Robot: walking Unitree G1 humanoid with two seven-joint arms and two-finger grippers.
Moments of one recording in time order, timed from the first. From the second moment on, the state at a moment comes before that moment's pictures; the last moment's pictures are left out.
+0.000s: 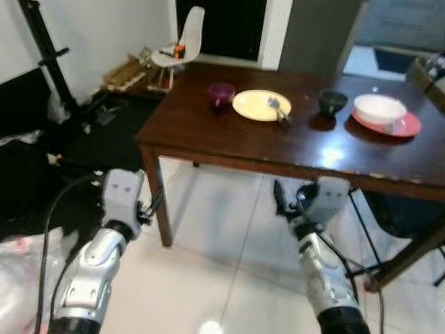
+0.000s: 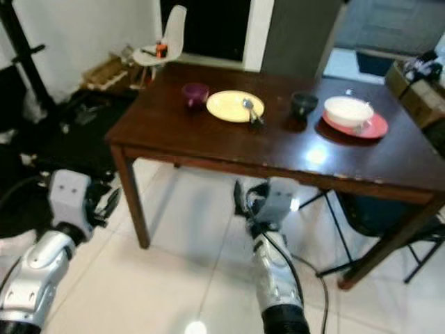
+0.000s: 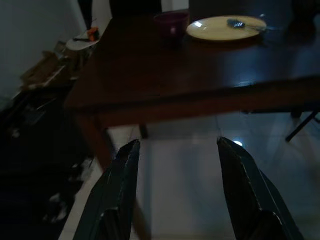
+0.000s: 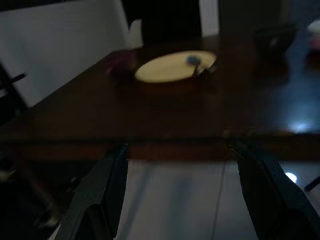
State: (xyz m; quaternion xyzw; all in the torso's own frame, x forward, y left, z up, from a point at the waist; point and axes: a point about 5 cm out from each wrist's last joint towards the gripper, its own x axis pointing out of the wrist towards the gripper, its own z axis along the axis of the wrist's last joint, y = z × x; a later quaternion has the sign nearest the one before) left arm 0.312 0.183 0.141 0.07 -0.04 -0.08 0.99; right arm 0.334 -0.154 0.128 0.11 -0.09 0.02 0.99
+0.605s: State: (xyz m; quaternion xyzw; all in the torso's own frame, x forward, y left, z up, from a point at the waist) left arm 0.311 0.187 0.143 0.07 -0.04 -0.05 1.00; right arm 0.330 -0.121 0.150 0.06 -0.11 0.16 0.98
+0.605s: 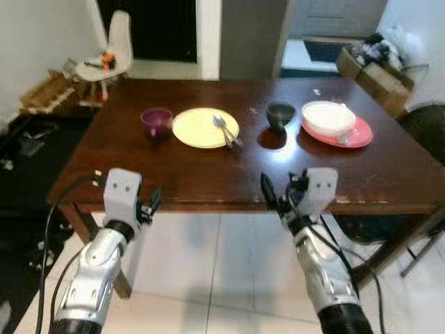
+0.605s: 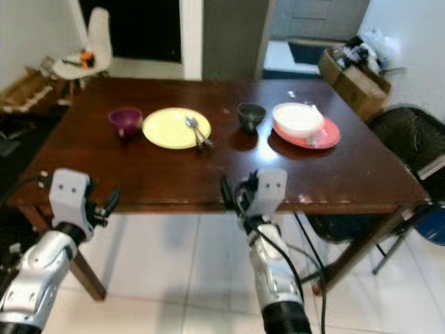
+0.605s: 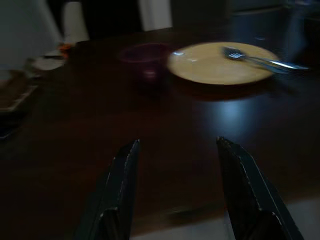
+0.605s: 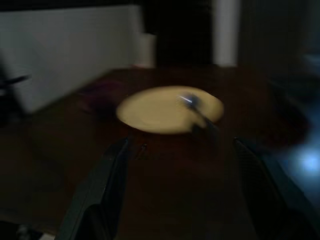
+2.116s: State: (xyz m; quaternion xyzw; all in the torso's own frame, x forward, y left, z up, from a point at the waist) left arm 0.299 0.200 0.169 0.09 -0.03 -0.14 0.99; right arm 0.295 -0.055 0.138 -0.09 -0.05 0.36 0.93
